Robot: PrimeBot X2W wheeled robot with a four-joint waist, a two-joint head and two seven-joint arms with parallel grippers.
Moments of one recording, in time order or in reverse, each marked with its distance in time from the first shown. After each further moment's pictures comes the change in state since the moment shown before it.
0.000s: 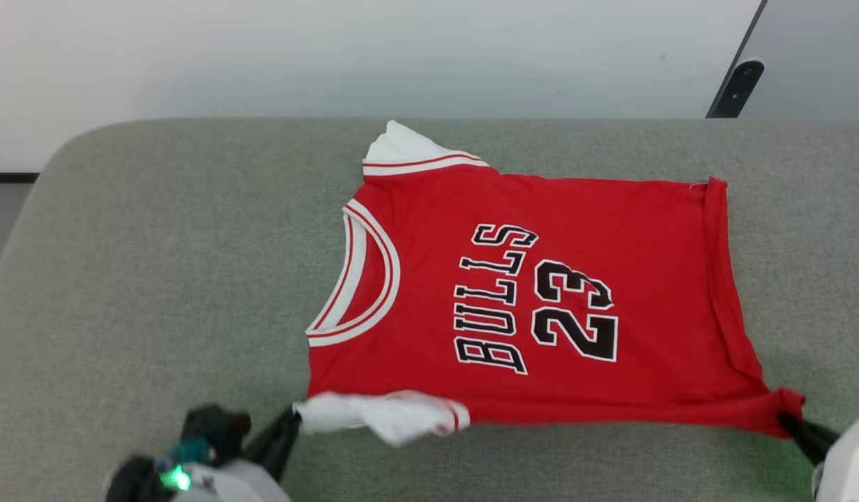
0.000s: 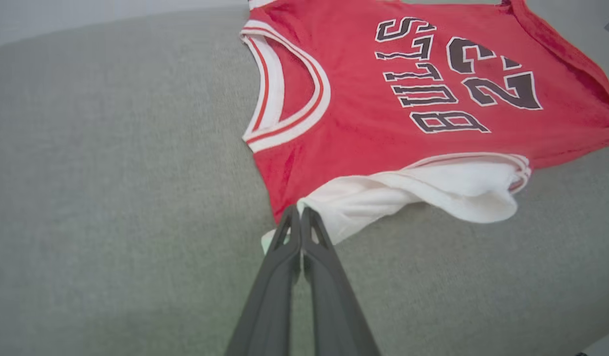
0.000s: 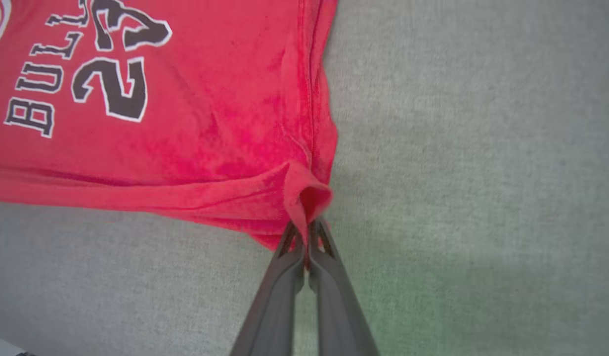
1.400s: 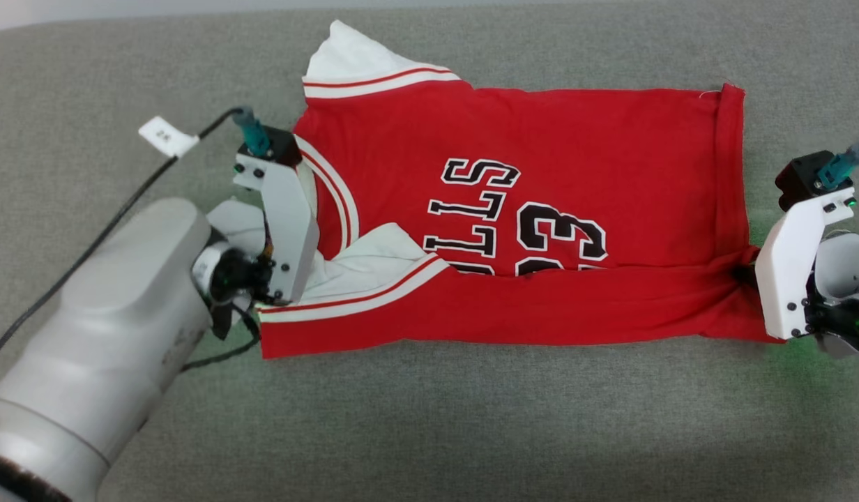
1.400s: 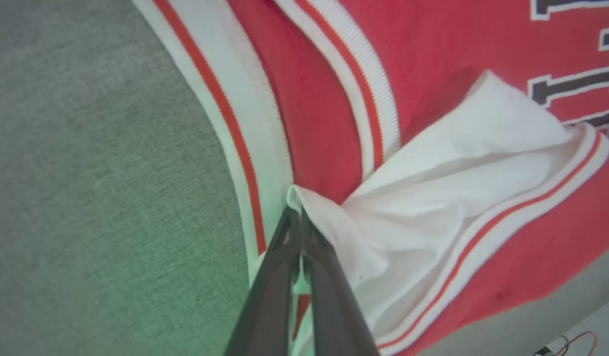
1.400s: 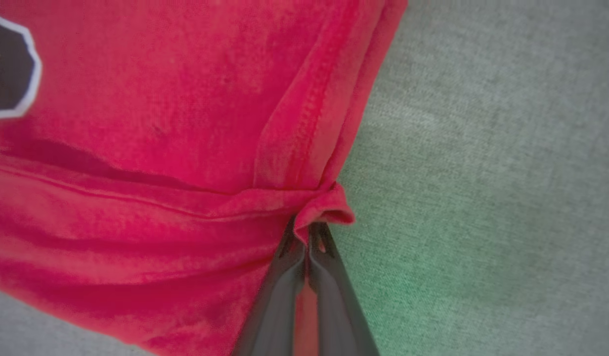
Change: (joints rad) left arm -0.810 -0.291 -0.084 0.744 -0.169 -0.404 0.899; right arm -0.690 -0.019 0.347 0.337 -0.018 0.000 0.350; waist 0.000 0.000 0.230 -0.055
